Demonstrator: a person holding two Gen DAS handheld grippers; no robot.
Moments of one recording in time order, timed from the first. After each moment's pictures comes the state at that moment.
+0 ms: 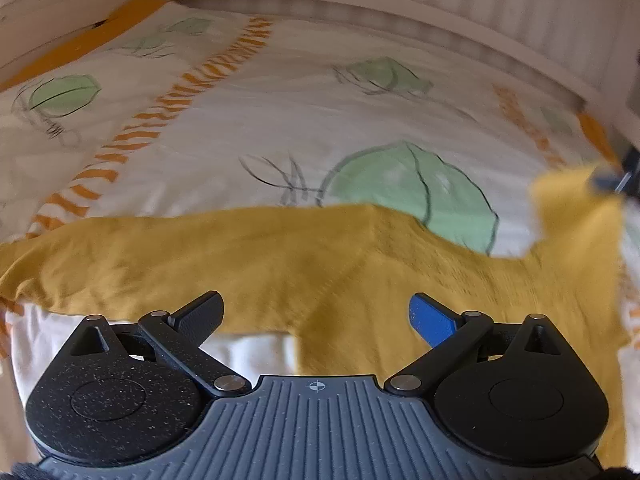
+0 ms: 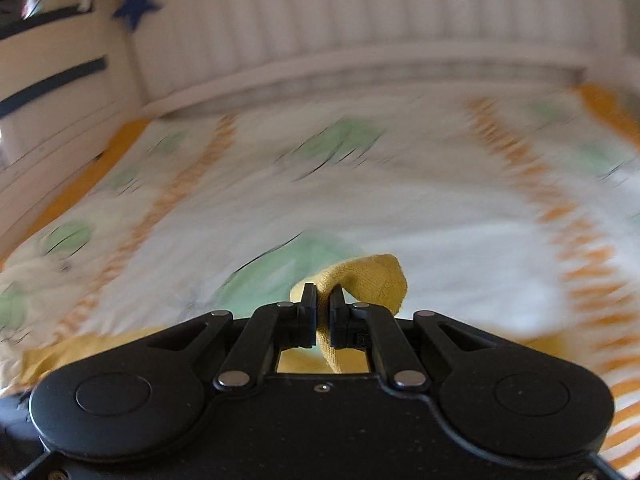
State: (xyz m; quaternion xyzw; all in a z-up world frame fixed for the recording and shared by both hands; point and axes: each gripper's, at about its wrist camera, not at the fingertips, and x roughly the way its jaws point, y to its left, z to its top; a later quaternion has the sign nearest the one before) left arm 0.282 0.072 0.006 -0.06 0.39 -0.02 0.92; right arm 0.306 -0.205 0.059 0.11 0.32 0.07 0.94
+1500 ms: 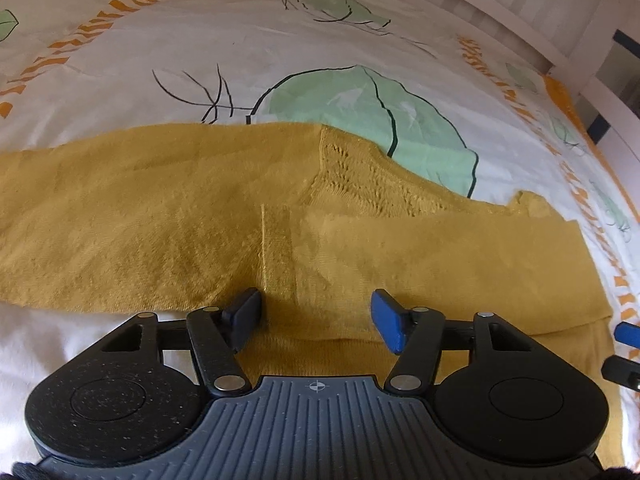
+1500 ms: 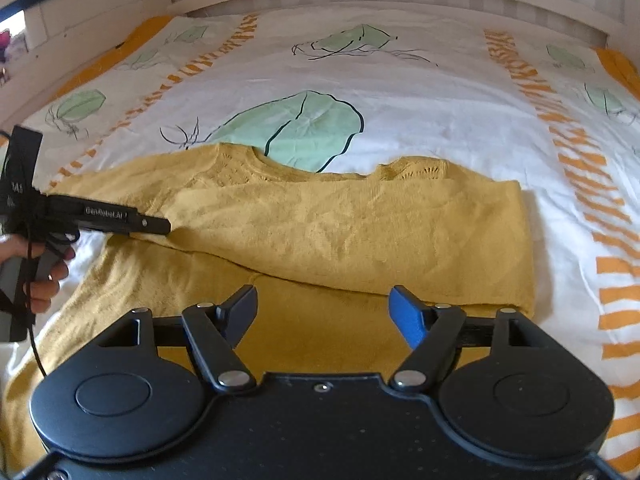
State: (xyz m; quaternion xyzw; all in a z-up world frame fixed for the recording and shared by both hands) left arm 0.321 0.049 -0.074 -0.08 0.45 -0.13 0.88; right arm 0.217 -0.219 -0.021 0.02 0.40 0.10 0.91
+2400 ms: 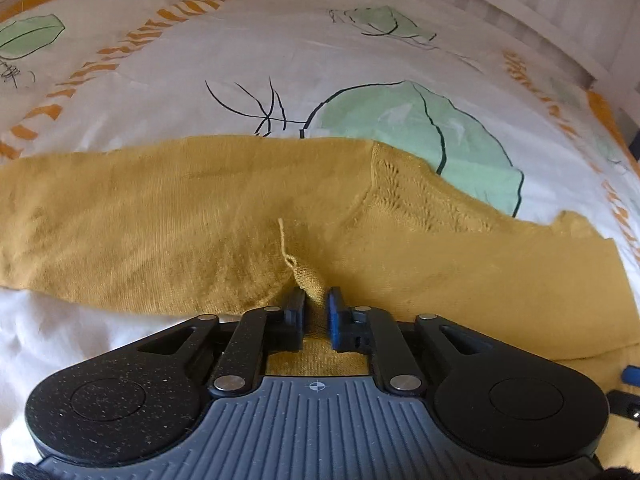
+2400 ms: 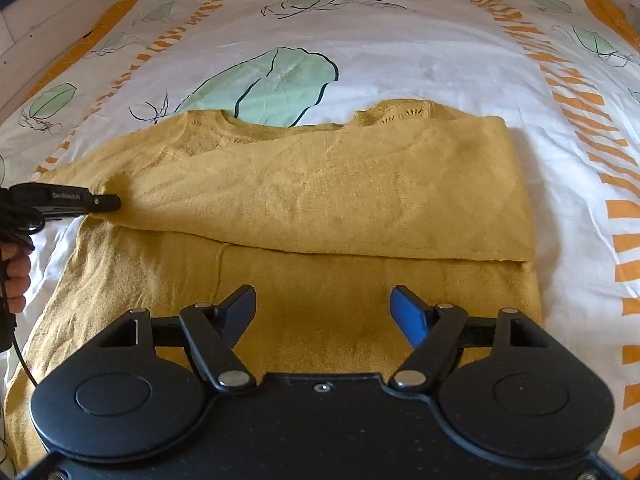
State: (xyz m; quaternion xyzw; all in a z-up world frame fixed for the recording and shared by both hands) left arm 0.324 0.056 -0.067 -0.06 0.44 -0.05 0.89; right arm 0.230 -0.232 -0.044 0.06 0.46 0.07 0.88
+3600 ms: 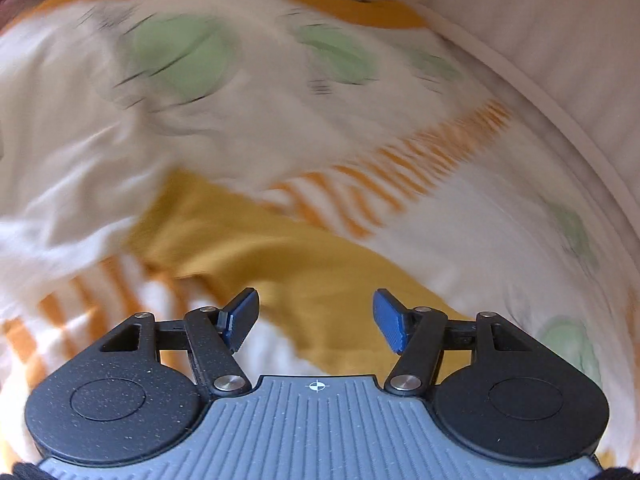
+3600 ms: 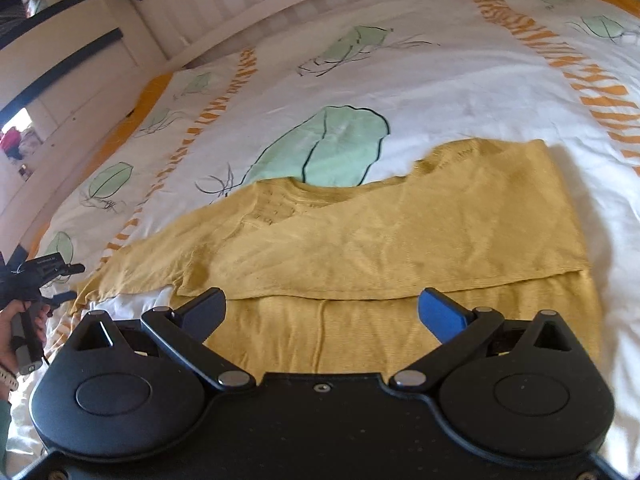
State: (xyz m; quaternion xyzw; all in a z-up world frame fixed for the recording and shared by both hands) left arm 0.278 0.319 -0.033 -0.30 0.34 0.21 0.87; right arm 0.222 -0.222 -0.015 0.18 0.39 0.13 0.89
